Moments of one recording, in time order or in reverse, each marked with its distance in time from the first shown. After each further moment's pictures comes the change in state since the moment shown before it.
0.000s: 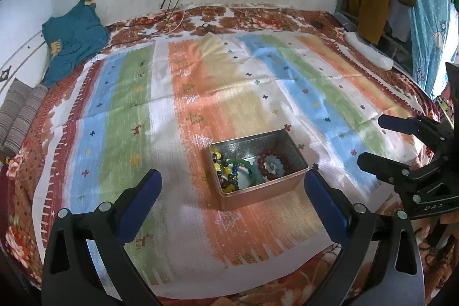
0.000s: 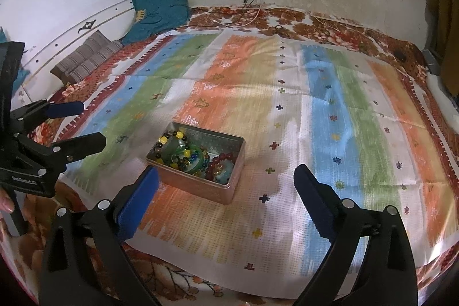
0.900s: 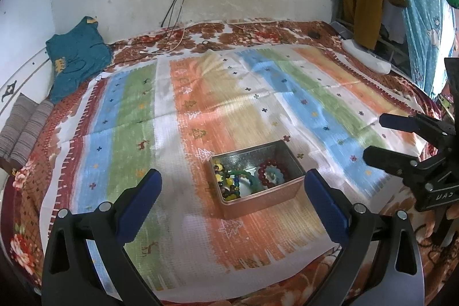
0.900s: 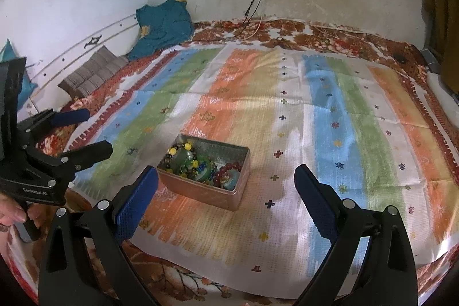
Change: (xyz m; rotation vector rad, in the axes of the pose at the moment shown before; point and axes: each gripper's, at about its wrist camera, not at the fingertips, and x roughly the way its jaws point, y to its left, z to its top) left arm -0.017 -0.010 -0.002 0.036 -0.081 0.028; right arm -0.019 -0.006 -0.003 0.048 -0.082 0.053
